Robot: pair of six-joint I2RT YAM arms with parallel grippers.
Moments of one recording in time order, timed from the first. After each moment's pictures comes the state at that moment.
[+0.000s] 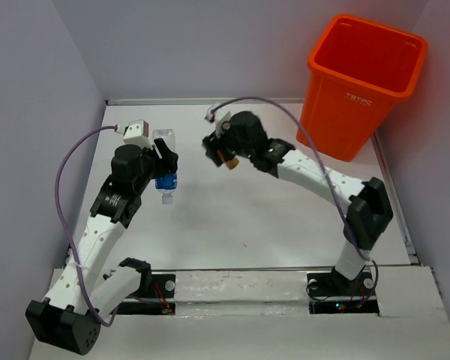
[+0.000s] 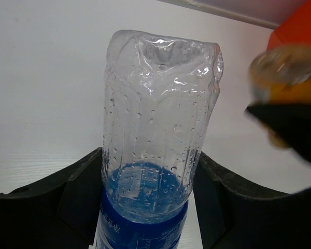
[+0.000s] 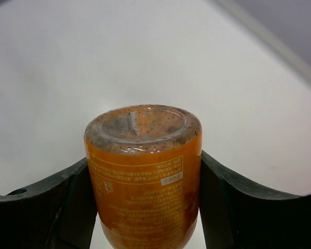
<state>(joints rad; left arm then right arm) -0.29 0.90 0.90 -0.35 -0.09 -0.40 0.82 1.79 1.53 -0.21 -0.03 -0.09</state>
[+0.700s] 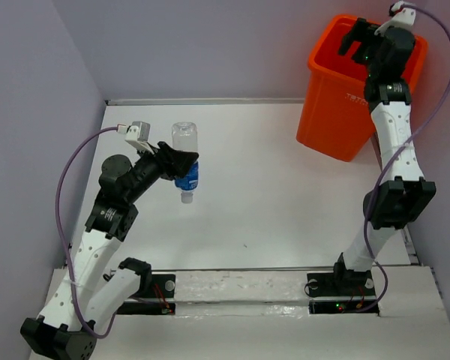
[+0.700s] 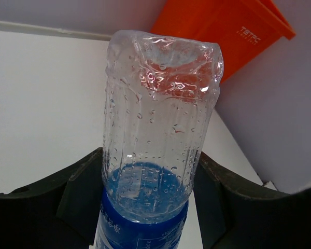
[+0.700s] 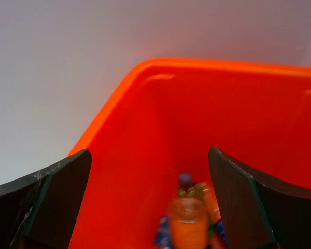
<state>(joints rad) -0.32 0.75 0.83 -0.14 0.31 -0.54 -0.06 1.87 2.16 -0.18 0.10 0.15</state>
